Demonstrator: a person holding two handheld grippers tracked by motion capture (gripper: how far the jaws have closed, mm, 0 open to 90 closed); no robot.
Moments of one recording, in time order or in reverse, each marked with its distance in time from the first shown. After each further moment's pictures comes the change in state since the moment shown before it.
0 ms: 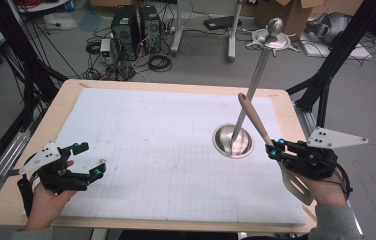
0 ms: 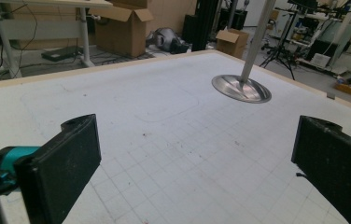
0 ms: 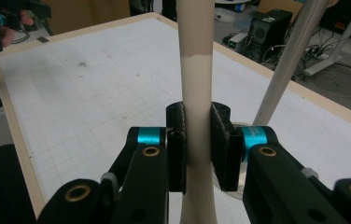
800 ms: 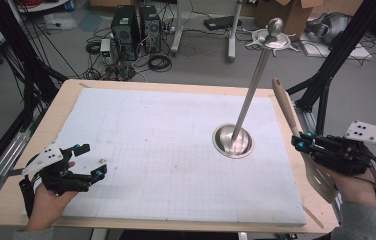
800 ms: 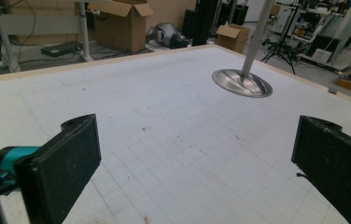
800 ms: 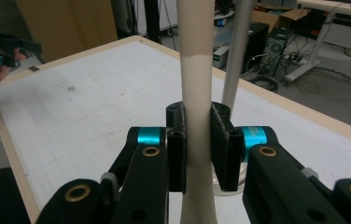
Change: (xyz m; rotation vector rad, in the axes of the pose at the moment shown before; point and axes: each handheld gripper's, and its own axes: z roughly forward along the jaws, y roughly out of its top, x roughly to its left) left arm 0.000 -0.003 0.002 0.020 0.003 0.003; right arm -0.028 0.006 -0.046 -0.071 -0.048 0.080
